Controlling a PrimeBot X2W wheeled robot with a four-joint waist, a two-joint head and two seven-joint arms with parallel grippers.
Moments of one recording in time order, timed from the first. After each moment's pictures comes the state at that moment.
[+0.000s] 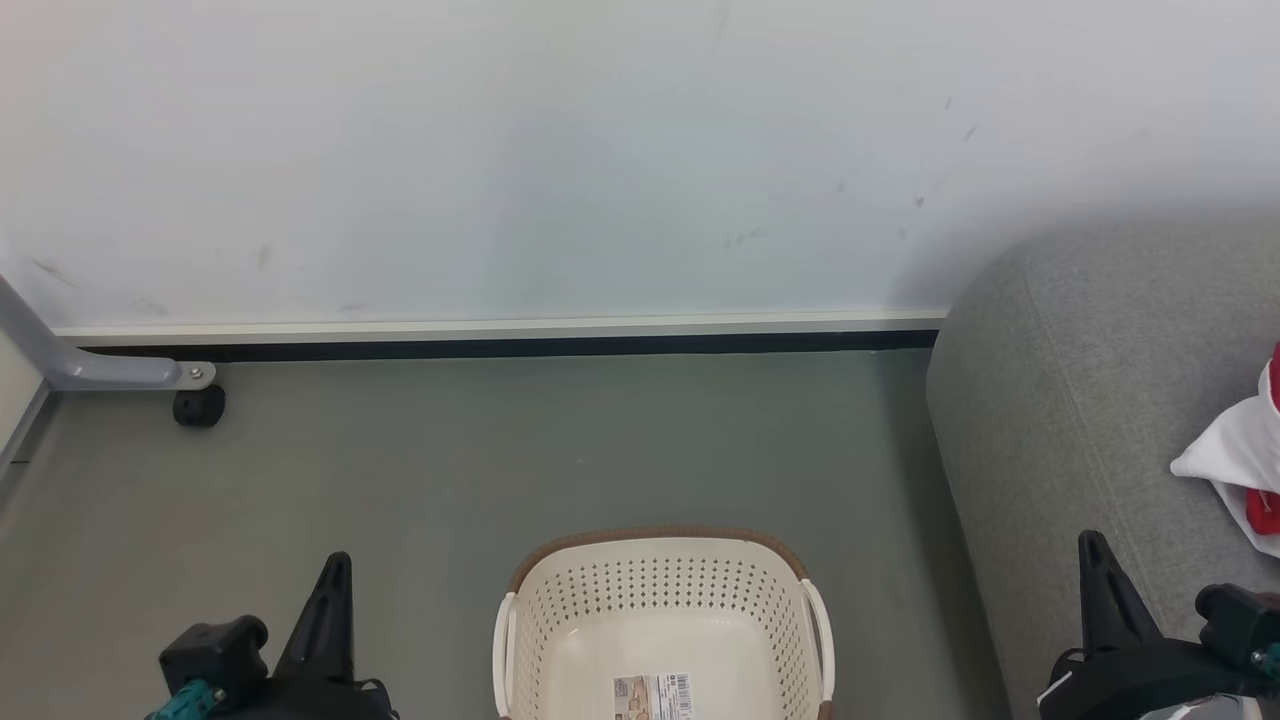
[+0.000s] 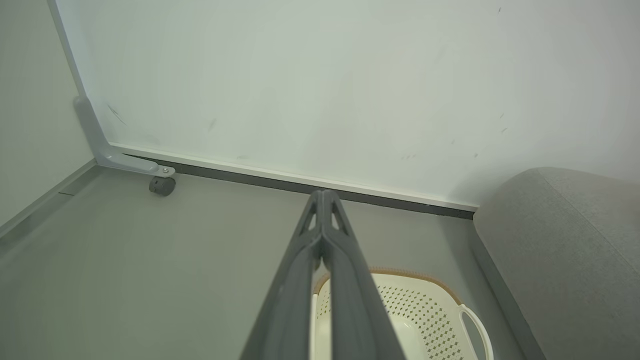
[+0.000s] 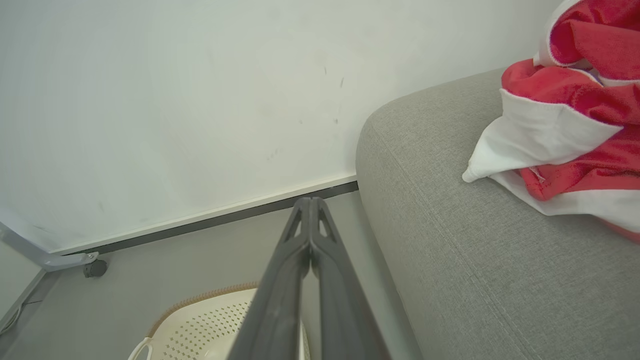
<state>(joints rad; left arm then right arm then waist) -0.05 0.21 -0.23 0.23 -0.54 0.10 -0.15 0.01 -0.15 0.07 0.08 0.41 -0.10 -0.01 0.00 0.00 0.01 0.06</state>
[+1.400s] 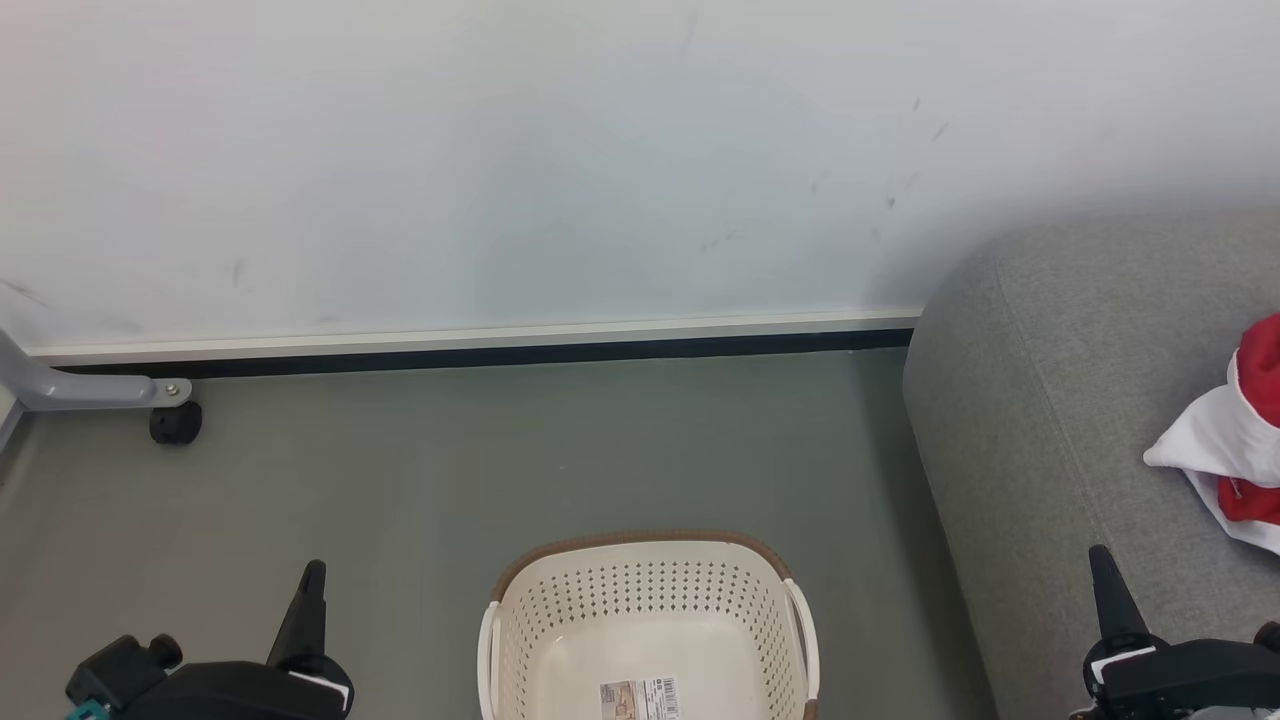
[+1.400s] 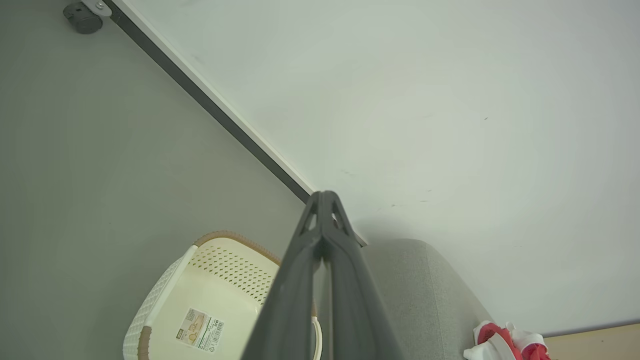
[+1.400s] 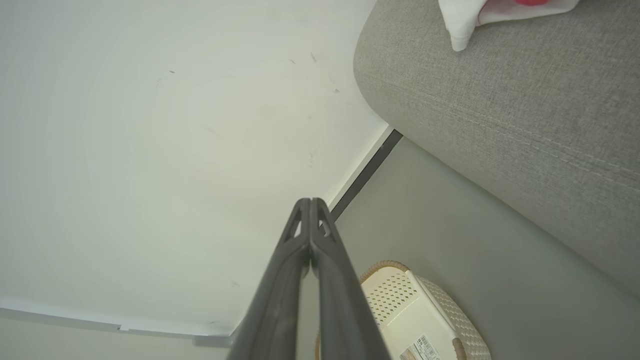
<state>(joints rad) -0.06 0.12 -0.05 0.27 -1.12 -0.02 0.00 -0.04 -0.09 -0.04 0.20 1.07 0.01 0.06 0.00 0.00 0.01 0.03</state>
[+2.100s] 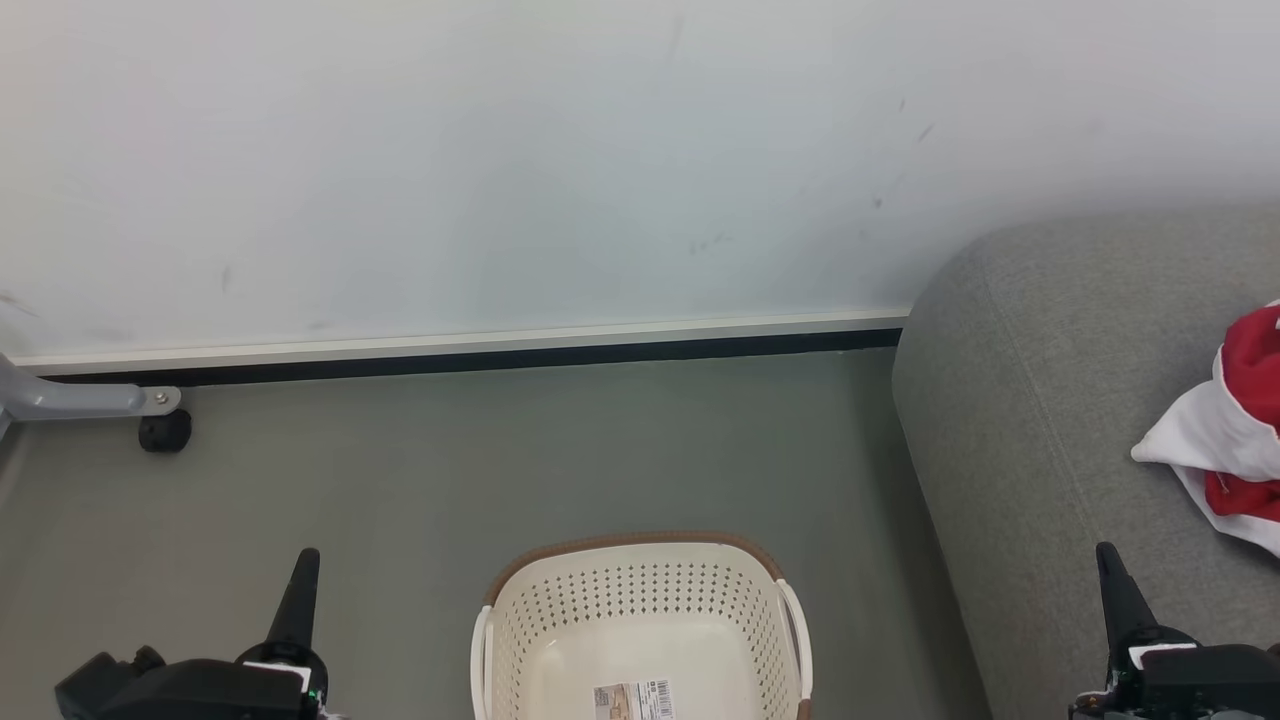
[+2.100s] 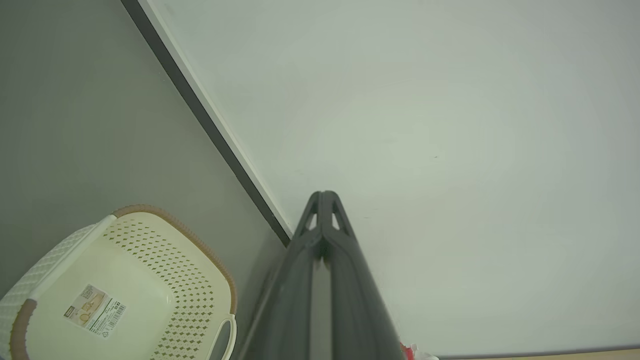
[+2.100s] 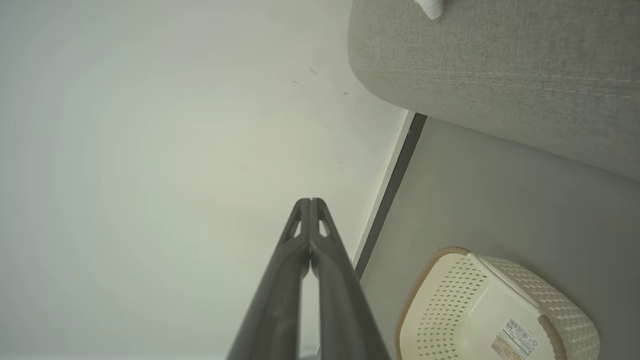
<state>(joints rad) -0.07 0.08 0.03 0.28 -1.38 -0.08 0.06 -0.06 -0.07 -0.09 0.25 1.36 0.07 0.09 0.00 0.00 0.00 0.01</state>
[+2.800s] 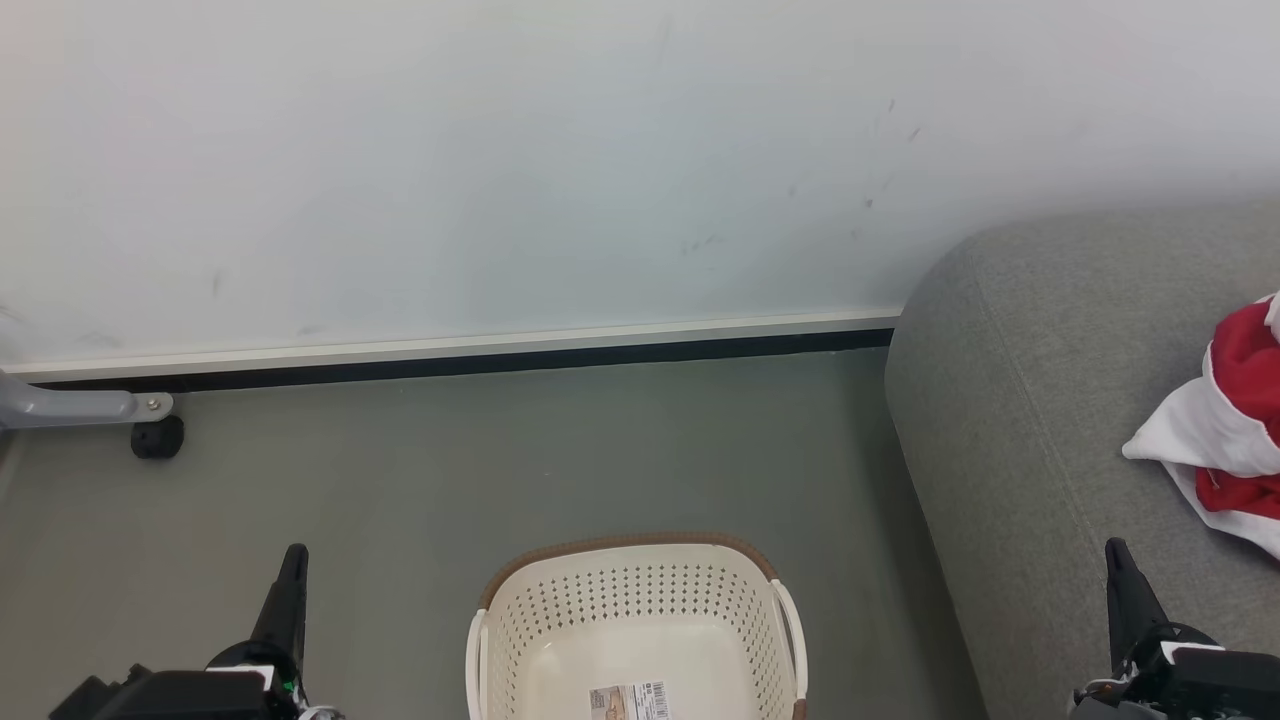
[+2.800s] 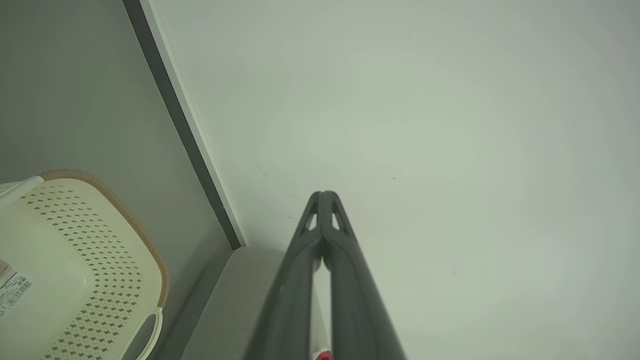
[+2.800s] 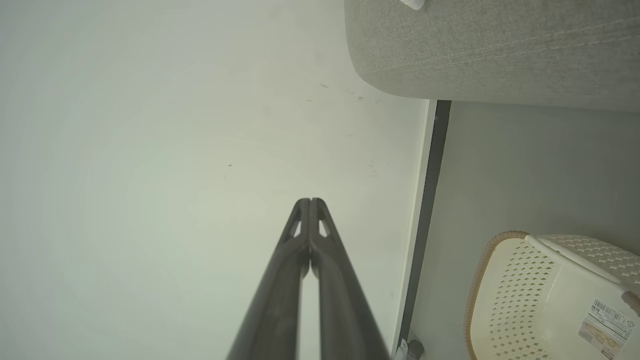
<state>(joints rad) -0.08 0.04 0.09 0.30 -1.60 -0.12 0.11 -0.09 -0.04 -0.13 0.30 1.60 0.12 0.11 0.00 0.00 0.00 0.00</state>
